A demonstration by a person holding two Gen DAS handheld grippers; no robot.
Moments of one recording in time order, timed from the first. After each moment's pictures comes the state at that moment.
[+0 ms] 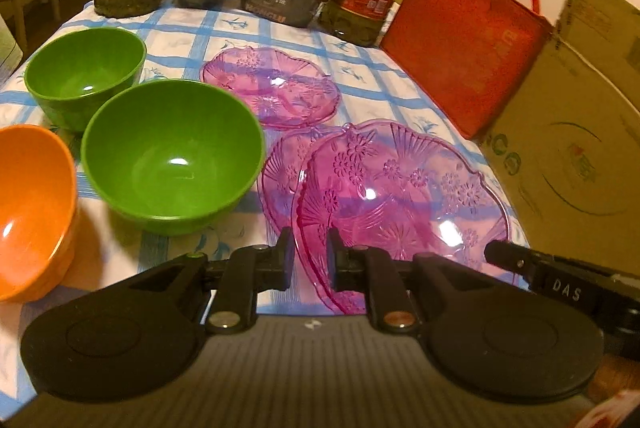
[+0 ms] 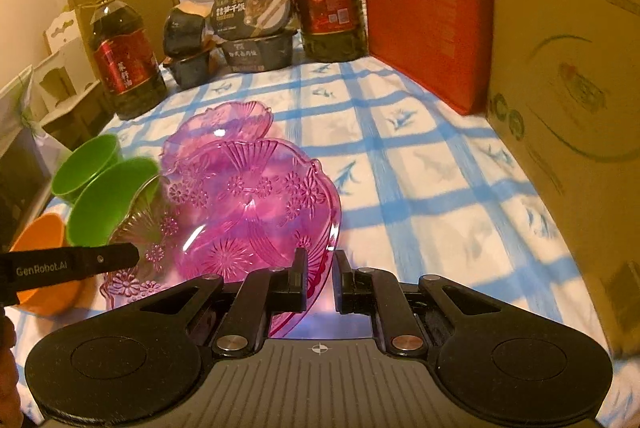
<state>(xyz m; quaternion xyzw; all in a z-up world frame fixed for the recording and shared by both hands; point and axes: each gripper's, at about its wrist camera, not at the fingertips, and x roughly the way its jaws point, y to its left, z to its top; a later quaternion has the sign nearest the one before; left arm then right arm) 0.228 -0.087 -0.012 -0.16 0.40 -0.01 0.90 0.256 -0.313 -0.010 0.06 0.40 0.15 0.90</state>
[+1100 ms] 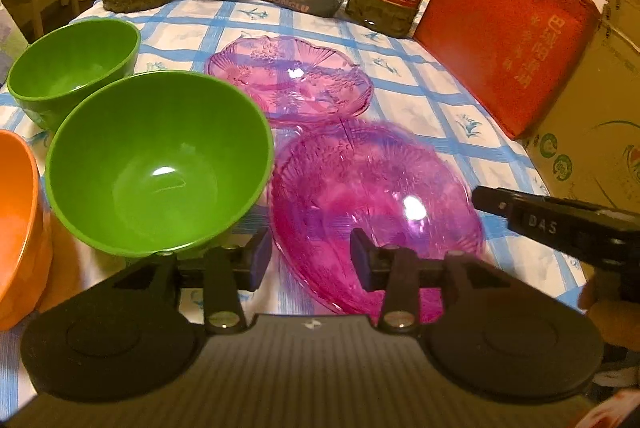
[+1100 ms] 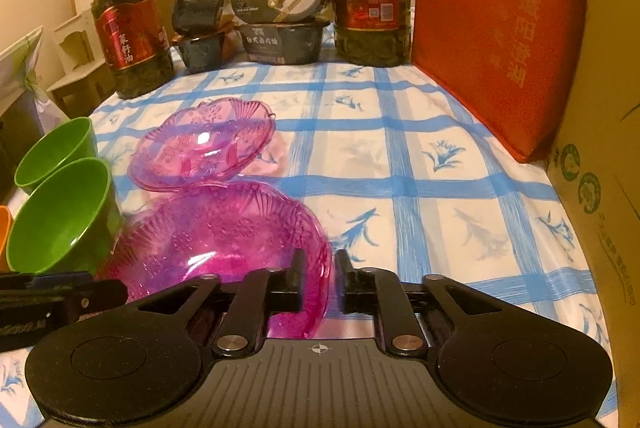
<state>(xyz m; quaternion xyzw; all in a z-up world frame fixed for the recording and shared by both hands) 0.268 -0.100 -0.044 -0.13 0.41 0.03 0.90 0.344 -0.298 -0.056 0.01 0.39 0.20 0.90</state>
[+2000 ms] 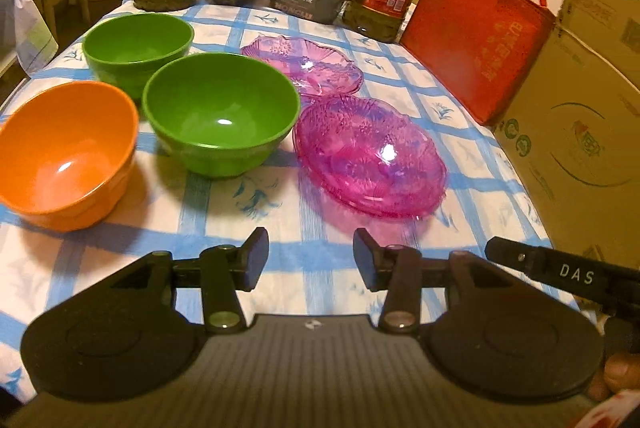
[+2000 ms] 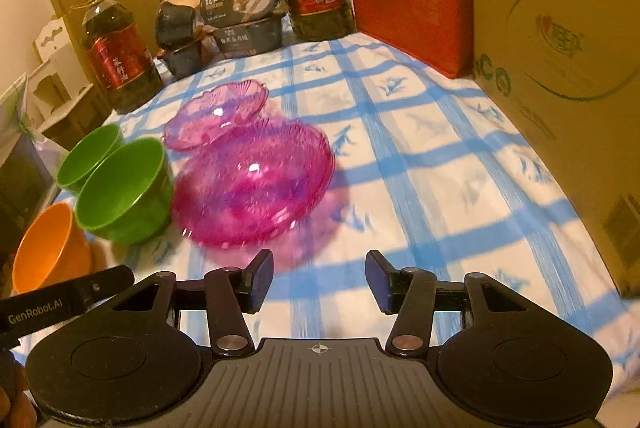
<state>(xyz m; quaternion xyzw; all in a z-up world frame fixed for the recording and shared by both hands) 0.157 -0.092 -0.008 -0.15 0.39 0.02 0.91 0.195 -0.315 -0.010 0.09 0.42 0.13 0.89</state>
